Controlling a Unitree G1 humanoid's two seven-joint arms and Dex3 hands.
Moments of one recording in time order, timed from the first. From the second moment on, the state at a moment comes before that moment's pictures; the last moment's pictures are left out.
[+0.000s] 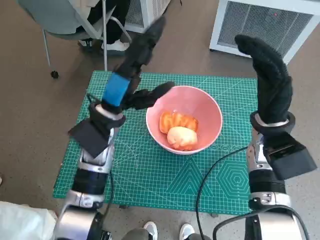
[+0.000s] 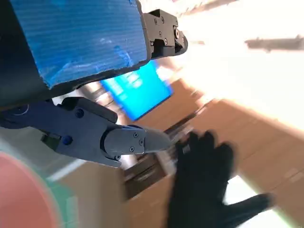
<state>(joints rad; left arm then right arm) -0.69 0.12 0.01 0.32 -0.10 -0.49 -0.29 -0.82 -0.20 -0.14 0.74 0.17 -1.02 0.28</state>
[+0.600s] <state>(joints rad) -0.64 0.07 0.03 0.25 -0.22 -0.48 -0.32 -0.82 -0.18 -0.14 0.58 0.23 -0.87 0.30</state>
